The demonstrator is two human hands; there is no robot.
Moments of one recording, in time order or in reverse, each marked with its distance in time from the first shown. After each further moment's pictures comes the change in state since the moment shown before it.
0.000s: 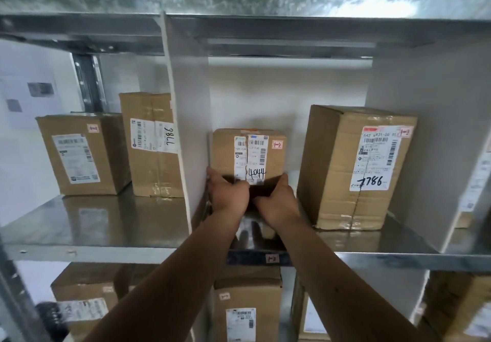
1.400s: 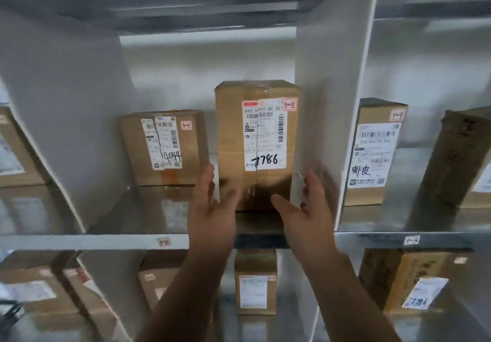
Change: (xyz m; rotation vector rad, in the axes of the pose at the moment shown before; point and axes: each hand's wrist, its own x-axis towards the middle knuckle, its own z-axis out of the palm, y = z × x) left_hand -0.183 -0.009 0.120 -0.274 -0.041 0.243; right_hand -0.067 0.122 -0.206 0.456 0.117 -0.045
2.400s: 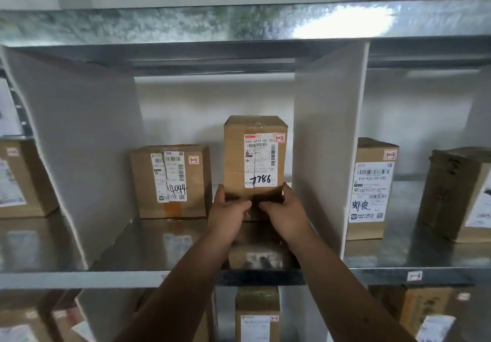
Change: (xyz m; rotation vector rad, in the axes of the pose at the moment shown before) left_hand 0.084 0.006 0.027 0.184 -0.188 -0.220; right_hand 0.087 -0.009 0.042 -0.150 -0.159 0.027
